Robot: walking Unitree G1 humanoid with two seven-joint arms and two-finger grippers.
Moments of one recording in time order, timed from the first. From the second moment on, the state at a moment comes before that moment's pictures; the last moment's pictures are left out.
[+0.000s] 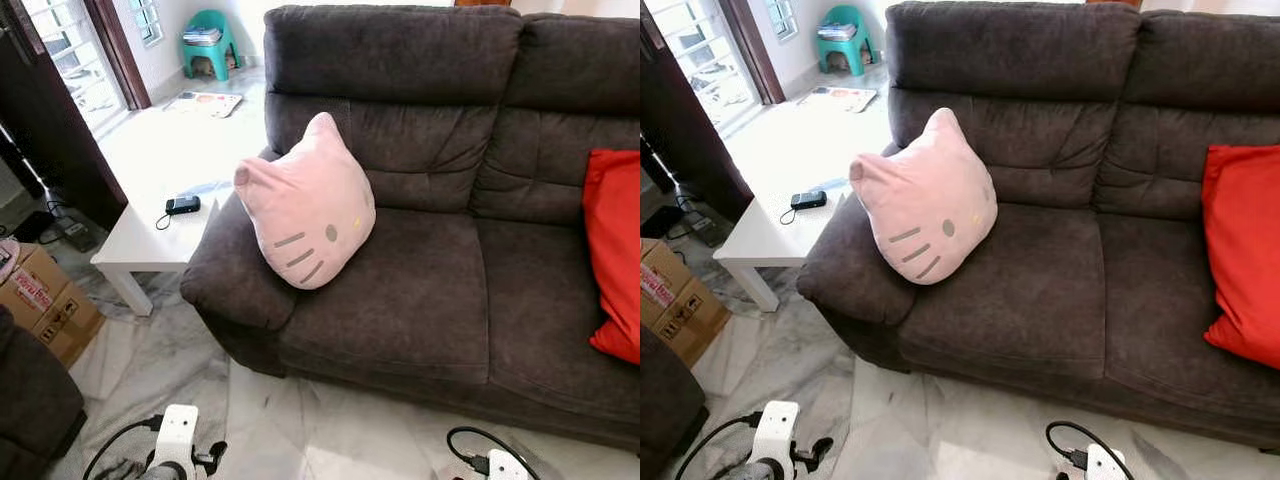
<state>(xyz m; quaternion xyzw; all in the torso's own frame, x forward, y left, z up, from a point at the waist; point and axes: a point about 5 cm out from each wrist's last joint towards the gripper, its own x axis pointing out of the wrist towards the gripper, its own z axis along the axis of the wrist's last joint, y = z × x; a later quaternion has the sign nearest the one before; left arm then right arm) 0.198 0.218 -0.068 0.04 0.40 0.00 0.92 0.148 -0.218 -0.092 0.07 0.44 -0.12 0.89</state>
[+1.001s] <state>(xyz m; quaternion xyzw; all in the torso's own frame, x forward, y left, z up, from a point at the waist) 0.197 0.214 -0.071 0.02 0.42 0.01 0.91 0.158 -0.222 -0.088 0.03 0.46 -0.09 0.89</state>
